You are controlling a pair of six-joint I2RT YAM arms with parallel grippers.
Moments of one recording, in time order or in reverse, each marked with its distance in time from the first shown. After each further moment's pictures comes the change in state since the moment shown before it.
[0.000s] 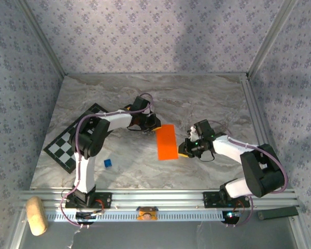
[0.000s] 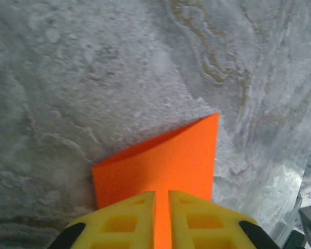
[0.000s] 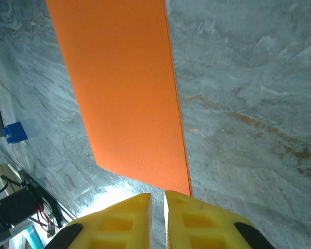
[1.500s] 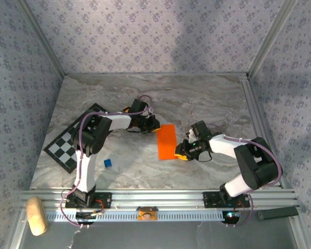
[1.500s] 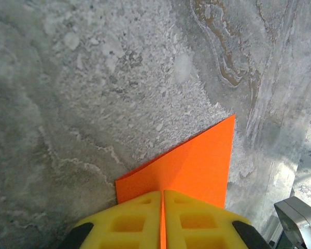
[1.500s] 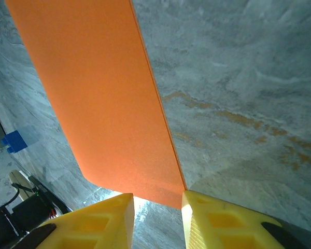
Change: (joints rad) left arm 0.022 0.037 -0.049 0.116 0.058 0.008; right arm 0.028 0.089 0.000 0.050 -0.028 0.113
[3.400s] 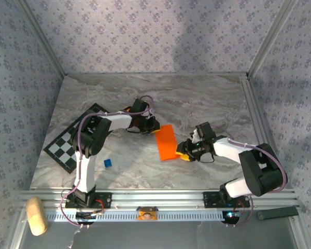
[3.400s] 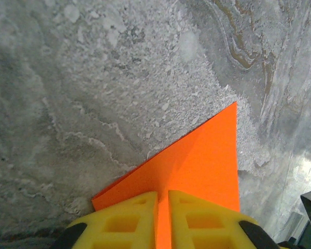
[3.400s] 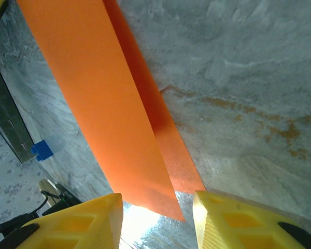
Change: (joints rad) left arm -0.016 -0.019 0.016 -0.093 -0.045 0.068; right arm -0.047 -0.071 -0.061 0.047 -0.030 0.100
